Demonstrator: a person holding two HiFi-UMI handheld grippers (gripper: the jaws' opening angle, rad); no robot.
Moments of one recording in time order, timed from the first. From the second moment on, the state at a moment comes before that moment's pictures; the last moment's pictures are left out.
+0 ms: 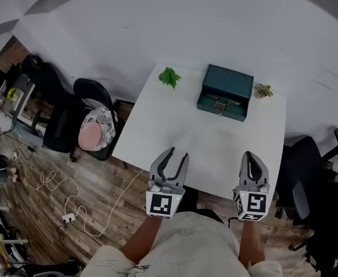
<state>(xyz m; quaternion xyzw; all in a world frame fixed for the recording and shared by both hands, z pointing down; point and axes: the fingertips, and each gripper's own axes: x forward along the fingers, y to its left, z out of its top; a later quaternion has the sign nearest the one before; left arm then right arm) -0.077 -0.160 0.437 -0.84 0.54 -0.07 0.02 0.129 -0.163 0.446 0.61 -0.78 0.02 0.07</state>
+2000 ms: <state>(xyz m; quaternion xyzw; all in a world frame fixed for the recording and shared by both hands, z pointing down) -0.085 -0.175 0.432 -0.84 0.54 -0.05 0.02 0.119 -0.175 0.441 0.61 -0.79 0.00 0.09</state>
